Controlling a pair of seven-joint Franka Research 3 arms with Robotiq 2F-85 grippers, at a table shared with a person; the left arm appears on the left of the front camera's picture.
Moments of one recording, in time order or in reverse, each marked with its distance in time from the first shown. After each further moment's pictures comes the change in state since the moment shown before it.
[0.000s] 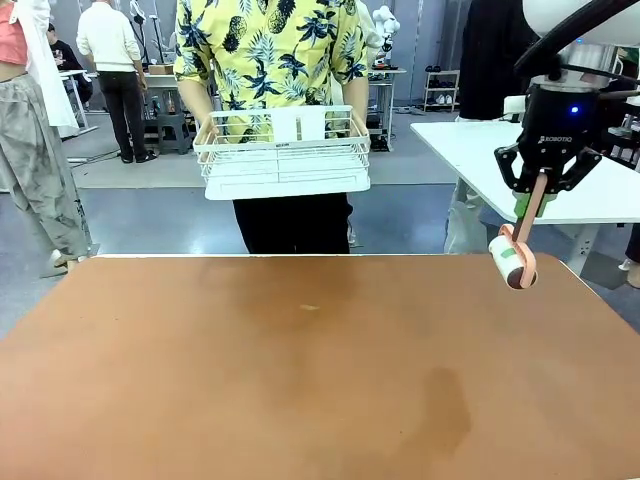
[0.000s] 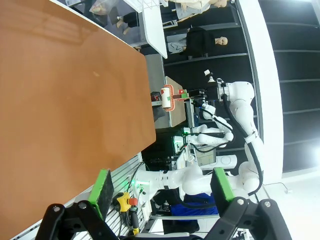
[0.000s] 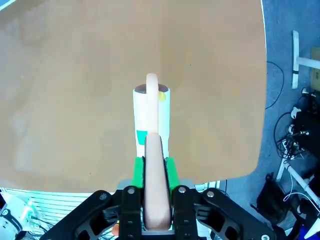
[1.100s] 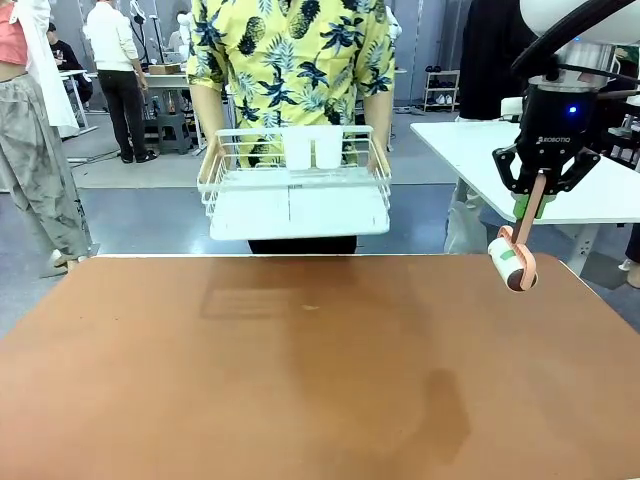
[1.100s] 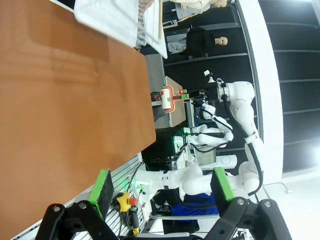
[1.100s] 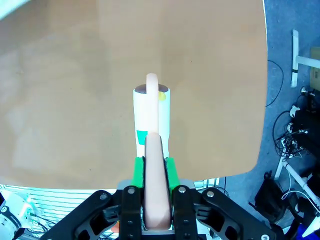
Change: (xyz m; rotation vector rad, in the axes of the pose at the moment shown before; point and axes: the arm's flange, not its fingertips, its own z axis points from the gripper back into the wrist) left arm 0.000 0.000 0.000 0.000 0.000 0.000; right arm -0.003 0.004 0.000 -0.006 0.014 0.009
